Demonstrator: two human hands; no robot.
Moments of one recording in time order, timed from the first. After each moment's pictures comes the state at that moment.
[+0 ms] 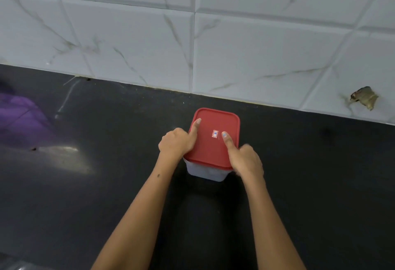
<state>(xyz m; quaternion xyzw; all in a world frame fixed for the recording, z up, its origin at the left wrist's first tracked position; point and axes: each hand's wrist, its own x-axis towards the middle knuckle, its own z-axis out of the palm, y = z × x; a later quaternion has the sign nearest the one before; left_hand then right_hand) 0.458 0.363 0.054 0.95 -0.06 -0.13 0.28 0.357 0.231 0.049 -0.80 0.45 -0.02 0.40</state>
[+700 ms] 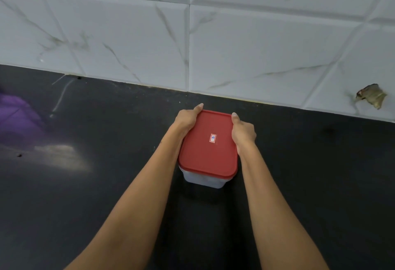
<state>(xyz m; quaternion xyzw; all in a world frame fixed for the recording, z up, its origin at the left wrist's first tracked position) 0.523 0.311 0.060 0.79 0.01 -0.27 0.55 0.436 0.192 0.046 -0.67 0.46 -0.13 0.56</state>
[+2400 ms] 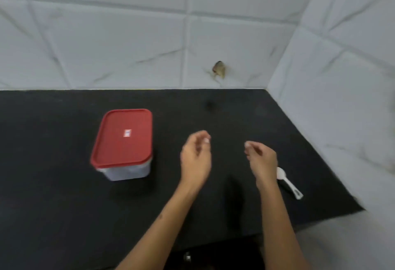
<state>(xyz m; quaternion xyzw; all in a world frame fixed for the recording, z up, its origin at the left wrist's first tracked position) 0.151 0.124 0.058 0.67 -0.19 -0.15 0.70 0.054 0.008 0.061 -0.65 0.52 -0.29 0.46</state>
